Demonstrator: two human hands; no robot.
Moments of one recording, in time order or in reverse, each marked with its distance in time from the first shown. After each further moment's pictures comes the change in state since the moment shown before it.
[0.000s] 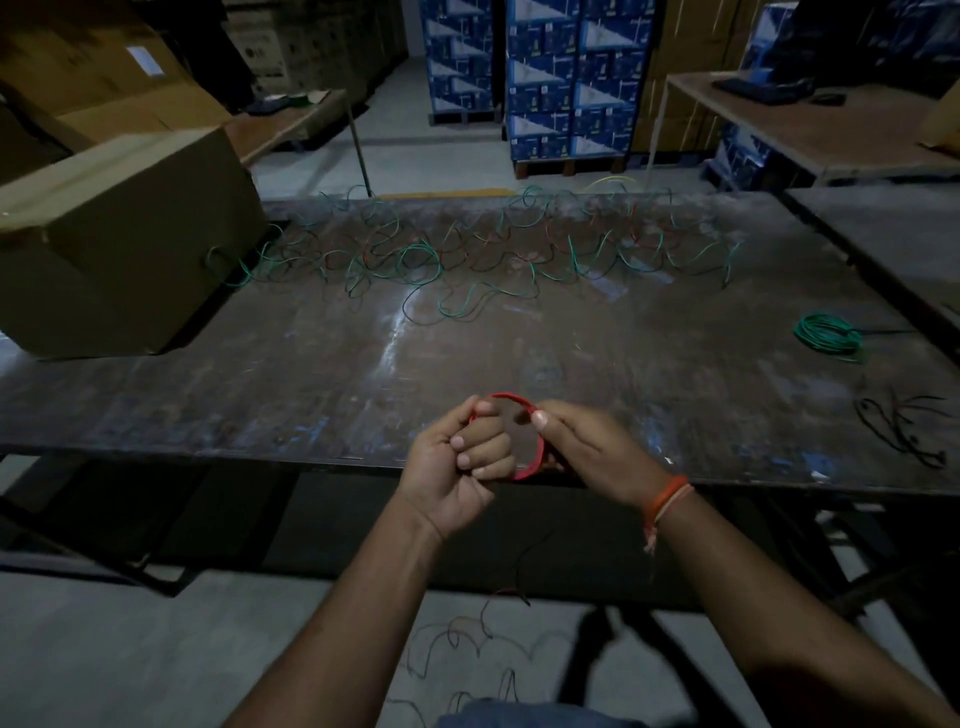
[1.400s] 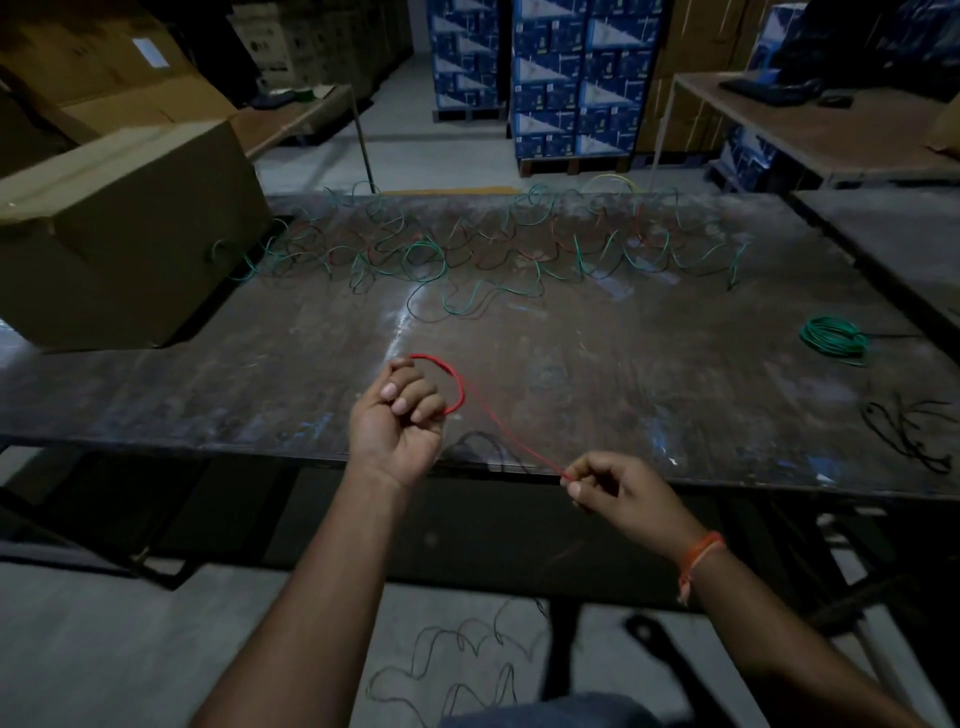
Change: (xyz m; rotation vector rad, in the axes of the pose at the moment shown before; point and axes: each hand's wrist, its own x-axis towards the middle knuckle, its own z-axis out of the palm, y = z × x) left_hand 0.001 0.060 -0.010 -0.088 0.157 0.392; right_hand -0.049 0.038 0.011 0.224 0.007 0.231
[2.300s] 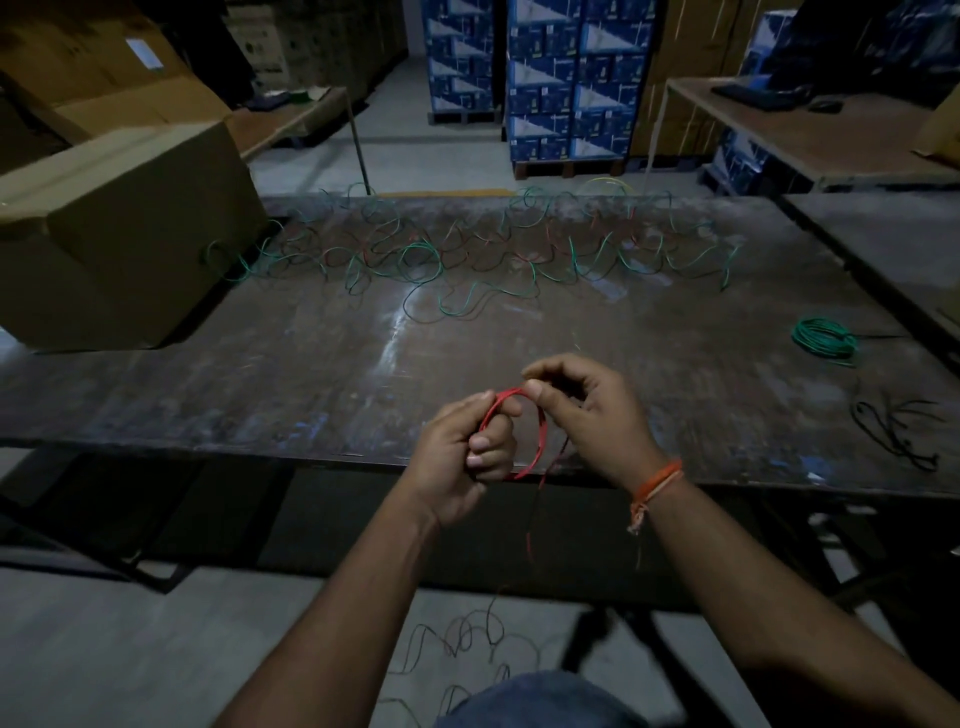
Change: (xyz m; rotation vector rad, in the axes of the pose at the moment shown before) left_hand -0.024 -0.054 0.010 0.545 -0.142 -0.241; right_hand 0.047 -0.078 0.002 0.097 0.267 -0.316
